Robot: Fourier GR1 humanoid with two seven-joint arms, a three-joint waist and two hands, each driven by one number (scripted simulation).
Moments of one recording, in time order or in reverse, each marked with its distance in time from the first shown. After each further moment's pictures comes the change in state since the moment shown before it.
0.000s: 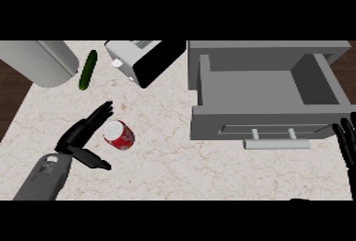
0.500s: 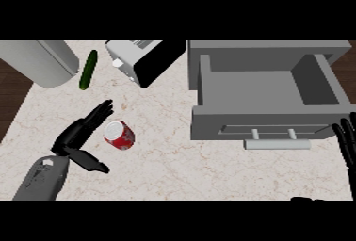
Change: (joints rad) left arm 0.082 -0.011 -0.009 -0.213 0.035 -0.044 0.081; right arm -0.003 -0.018 -0.016 0.042 -0.009 0.010 -0.032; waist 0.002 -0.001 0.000
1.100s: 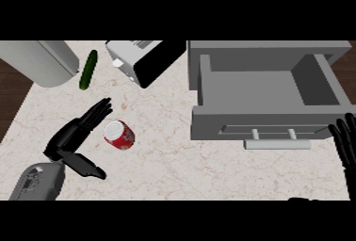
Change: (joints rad) left arm 0.110 -0.024 -0.004 -0.301 0.101 -0.045 0.177; right arm 0.009 -0.007 0.020 0.006 0.000 -0.008 0.000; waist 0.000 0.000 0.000
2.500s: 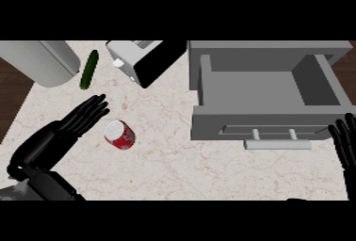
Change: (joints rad) left arm 0.158 -0.010 -0.057 -0.669 0.380 0.001 0.558; right arm 0.019 -0.031 0.056 -0.031 -0.016 -0.074 0.024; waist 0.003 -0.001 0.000
